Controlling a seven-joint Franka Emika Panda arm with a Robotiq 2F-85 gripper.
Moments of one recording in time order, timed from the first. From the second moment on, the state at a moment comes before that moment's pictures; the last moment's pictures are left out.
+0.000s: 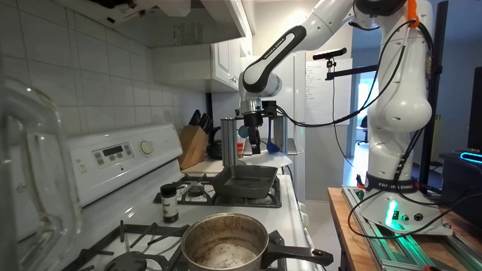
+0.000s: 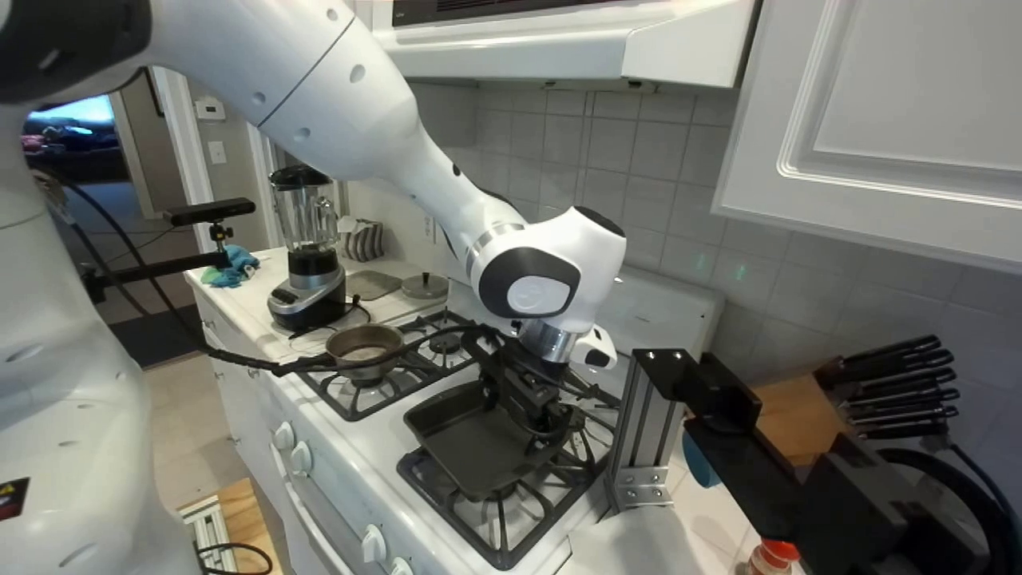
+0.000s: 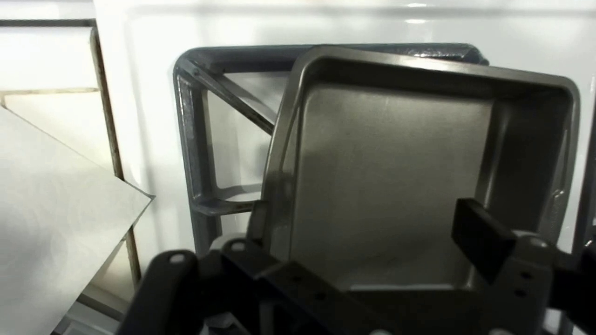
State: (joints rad) arm -0.09 -0.06 -0.14 -2.38 0.17 2.14 -0.41
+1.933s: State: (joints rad) arm -0.14 0.08 -0.16 -2.46 0.51 2.36 -0.74
